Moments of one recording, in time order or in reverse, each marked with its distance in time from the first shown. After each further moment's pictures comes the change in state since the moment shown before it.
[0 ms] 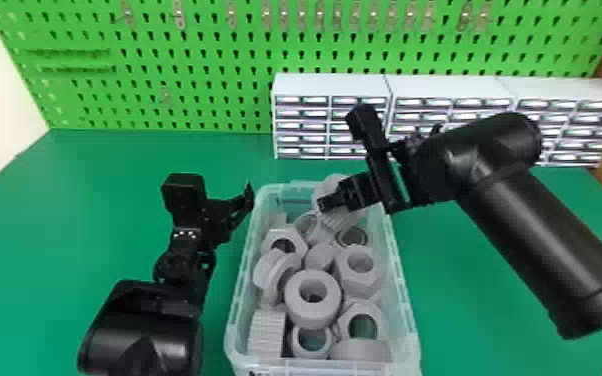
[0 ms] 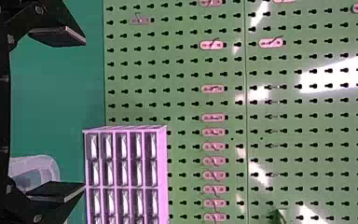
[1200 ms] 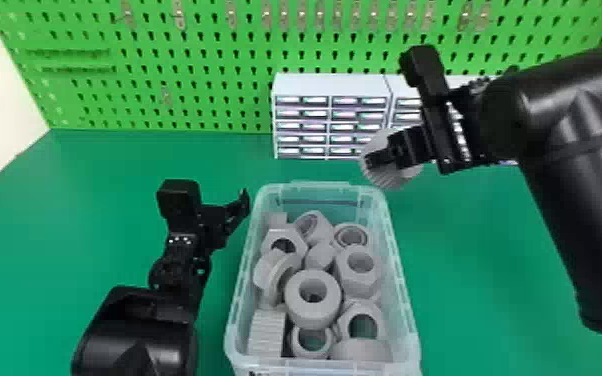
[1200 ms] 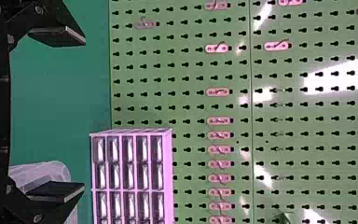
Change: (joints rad) left arm 0.016 0.014 0.003 0.000 0.013 -0.003 0.001; right arm 0.066 -0.020 -0.236 -0.392 0.247 0.323 0.000
